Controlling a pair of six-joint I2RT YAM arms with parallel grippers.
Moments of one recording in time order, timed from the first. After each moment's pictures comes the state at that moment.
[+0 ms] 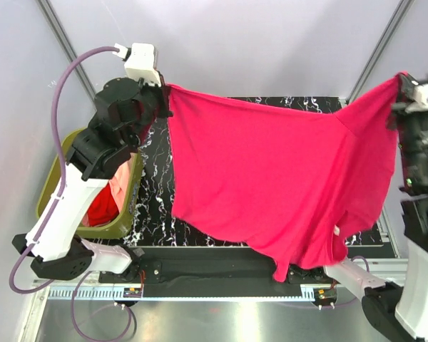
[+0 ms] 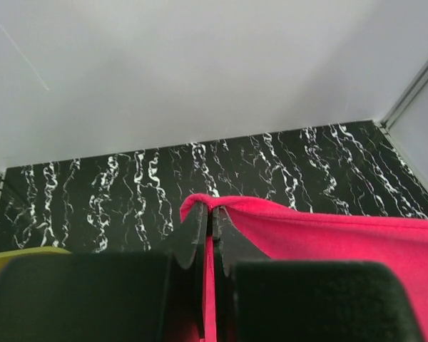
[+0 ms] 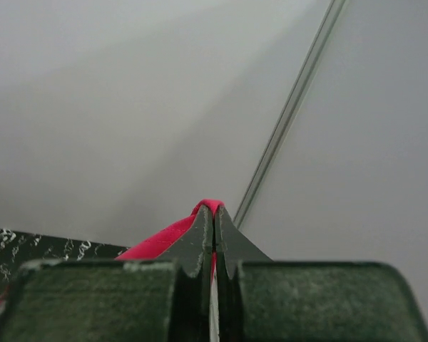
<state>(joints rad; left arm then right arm) -0.71 1.31 1.91 -0.68 -0.46 -0.13 0.21 0.96 1.91 -0.57 0.22 -0.43</state>
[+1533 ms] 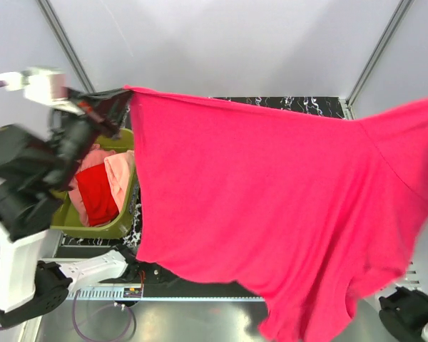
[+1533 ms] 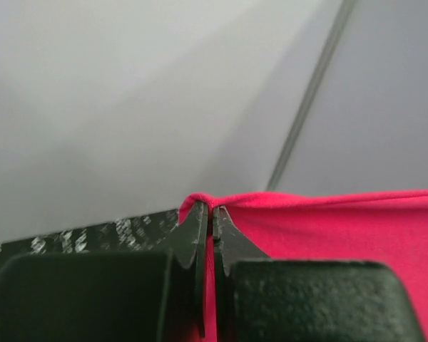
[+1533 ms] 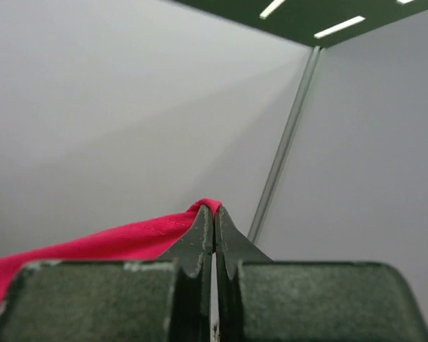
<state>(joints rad) -0.70 1.02 1.92 -0.63 -0.21 -0.19 0.41 0.86 2.13 -0.61 0.28 -0.52</state>
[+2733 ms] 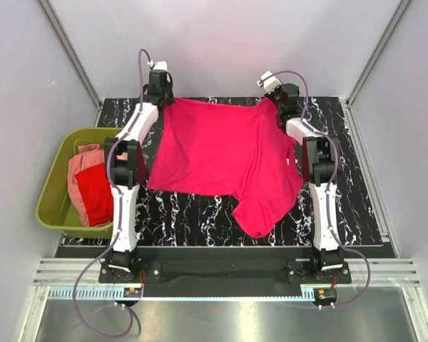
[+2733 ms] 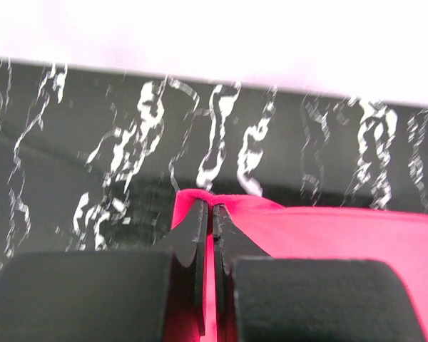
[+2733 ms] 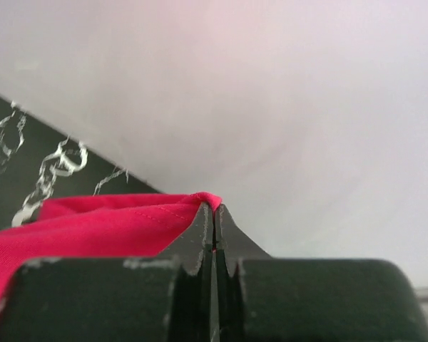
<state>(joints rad) -0.16 2.40 2.21 -0.35 -0.15 -0.21 0.14 2.46 1.91 0.45 0.04 -0.74</state>
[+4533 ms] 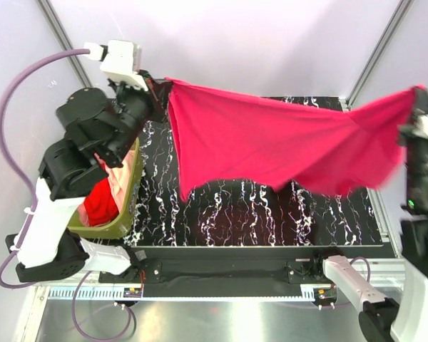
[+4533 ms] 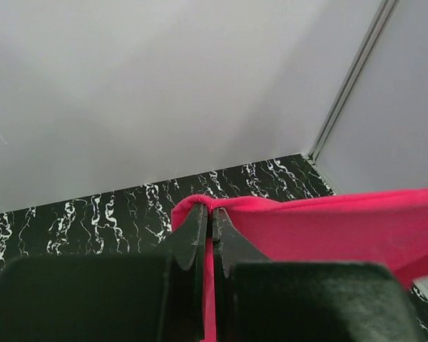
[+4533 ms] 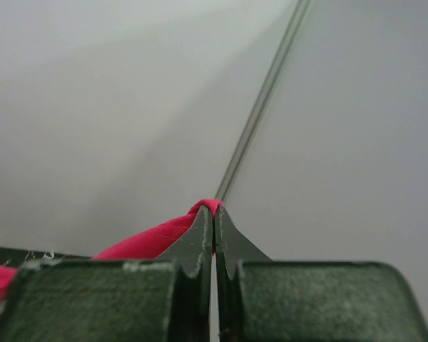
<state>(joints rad) -0.92 1.30 2.10 -0.71 -0.53 -0.10 0.15 0.86 1.74 -0.45 0.20 -0.50</state>
